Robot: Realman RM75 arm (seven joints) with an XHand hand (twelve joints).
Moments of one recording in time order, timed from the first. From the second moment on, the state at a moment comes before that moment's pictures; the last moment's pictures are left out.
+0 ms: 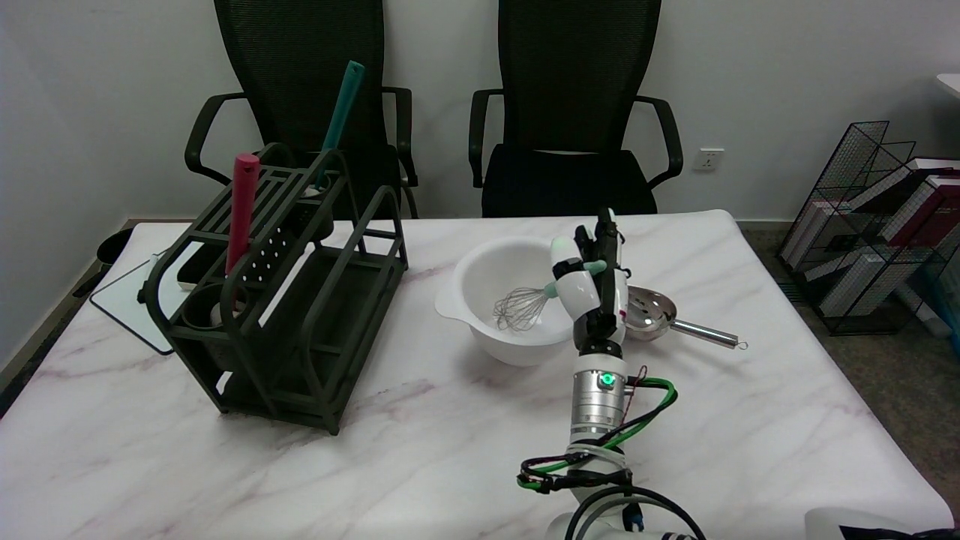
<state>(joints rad) 0.21 -1.44 0.61 -0.95 -1.64 1.51 0.88</state>
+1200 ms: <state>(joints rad) 0.17 -1.37 0.61 -1.06 -1.62 1.47 0.97</state>
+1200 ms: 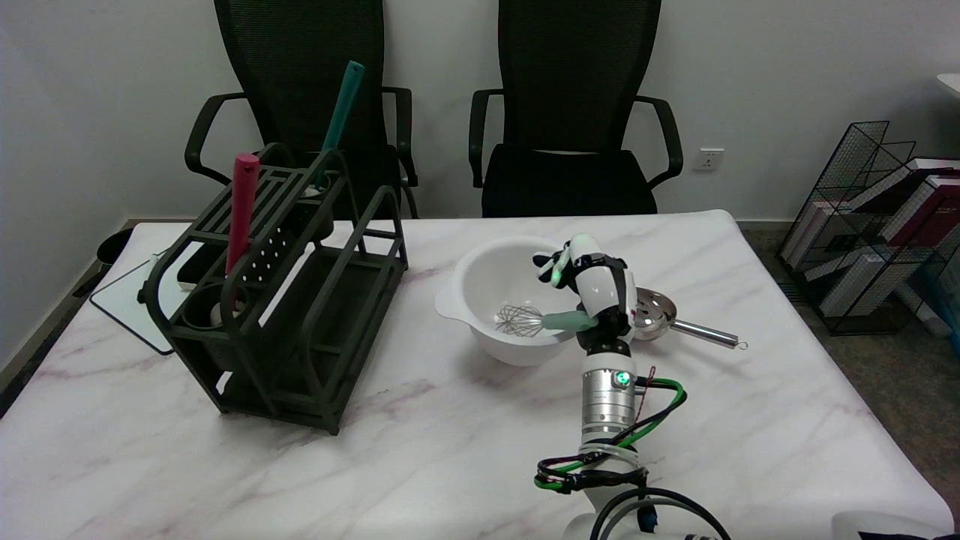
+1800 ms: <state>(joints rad) 0.17 -1.36 0.59 -1.08 -1.63 1.46 0.98</state>
